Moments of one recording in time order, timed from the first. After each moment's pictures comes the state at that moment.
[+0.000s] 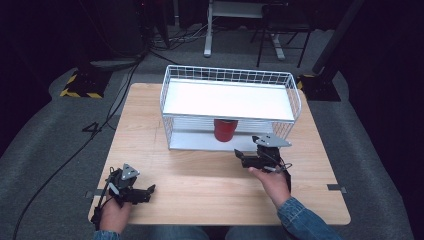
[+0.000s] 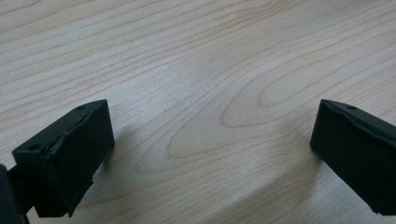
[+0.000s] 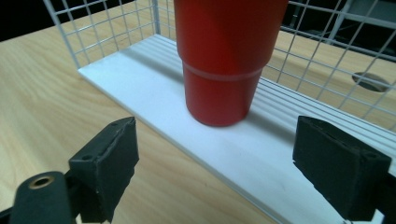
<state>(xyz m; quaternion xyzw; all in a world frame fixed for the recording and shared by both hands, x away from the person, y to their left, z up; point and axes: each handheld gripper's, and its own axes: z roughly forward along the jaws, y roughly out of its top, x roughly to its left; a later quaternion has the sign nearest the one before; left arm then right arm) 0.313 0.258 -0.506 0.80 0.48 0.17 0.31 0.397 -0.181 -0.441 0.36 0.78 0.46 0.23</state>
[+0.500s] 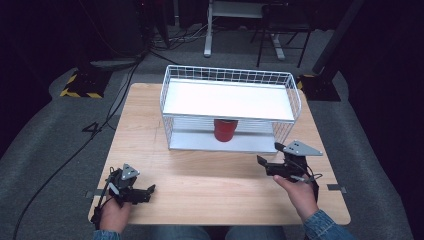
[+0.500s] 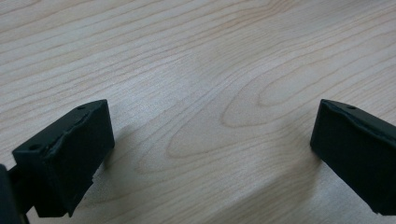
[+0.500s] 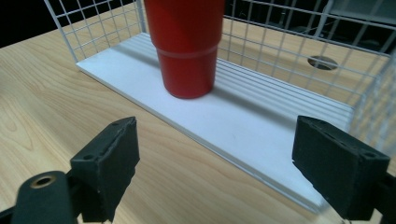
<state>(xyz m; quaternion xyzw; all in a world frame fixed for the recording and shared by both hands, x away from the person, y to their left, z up) 0.313 0.258 -0.506 0.80 0.48 0.17 0.31 0.365 -0.247 -0.427 0.38 0.76 0.47 0.23</state>
